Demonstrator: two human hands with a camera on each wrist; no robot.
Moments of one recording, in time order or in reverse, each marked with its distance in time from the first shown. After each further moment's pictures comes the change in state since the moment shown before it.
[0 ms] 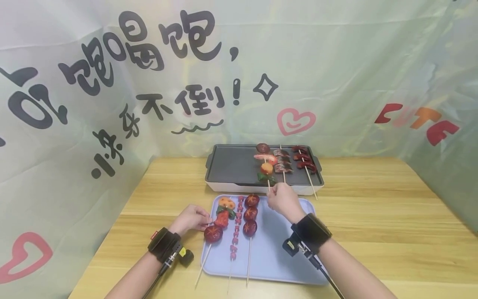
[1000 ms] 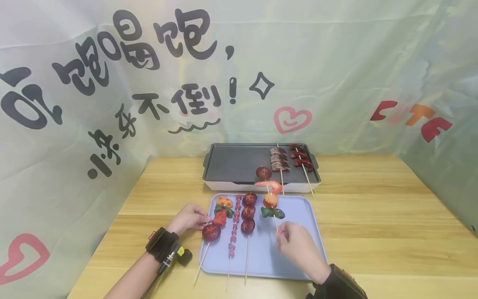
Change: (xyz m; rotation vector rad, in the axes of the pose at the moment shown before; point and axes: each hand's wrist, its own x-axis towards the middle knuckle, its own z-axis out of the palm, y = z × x) left_hand 0.002 -0.002 0.000 -0.006 0.007 -0.005; right_hand -0.097 0.029 0.016 -0.044 0.035 -0.077
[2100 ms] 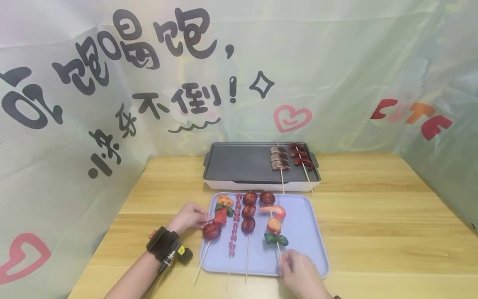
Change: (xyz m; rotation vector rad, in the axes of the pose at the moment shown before) left_hand -0.001 0.001 0.000 -0.005 0.005 -0.008; right_hand -0.042 0.028 0.031 0.054 -0.045 0.025
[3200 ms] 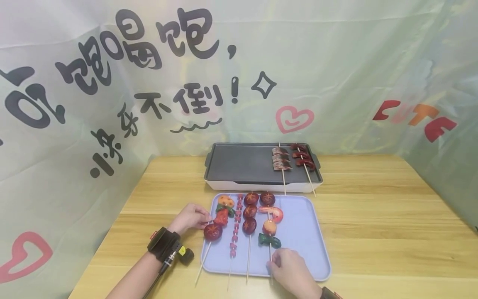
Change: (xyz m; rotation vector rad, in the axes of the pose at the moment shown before) left_hand 0.001 -0.002 0.001 -0.009 -0.009 0.005; right_hand 0.020 -0.005 0.015 -0.122 -0.033 -0.013
